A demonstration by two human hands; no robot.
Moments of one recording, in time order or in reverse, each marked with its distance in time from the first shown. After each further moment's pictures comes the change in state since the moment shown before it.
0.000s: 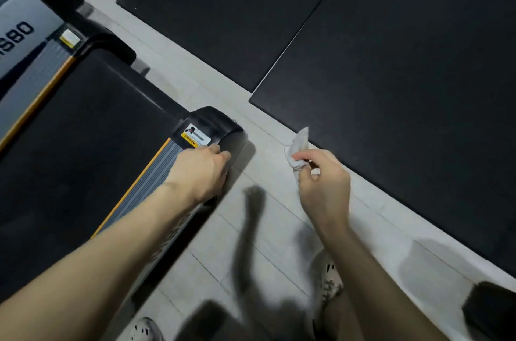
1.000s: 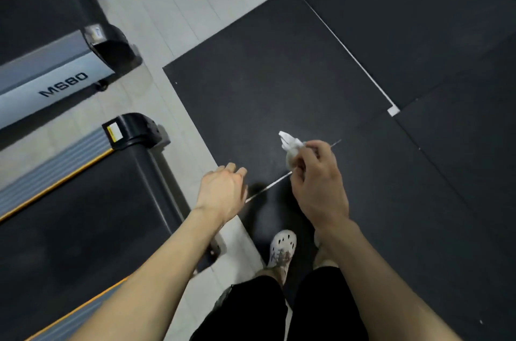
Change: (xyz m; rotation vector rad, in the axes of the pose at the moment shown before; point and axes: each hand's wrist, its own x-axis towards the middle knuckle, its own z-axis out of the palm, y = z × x) left_hand 0.309 -0.152 -0.452 -0.325 -0.036 -0.391; right_hand 0.548 -0.438 -0.087 -0.443 -0.371 -0.479
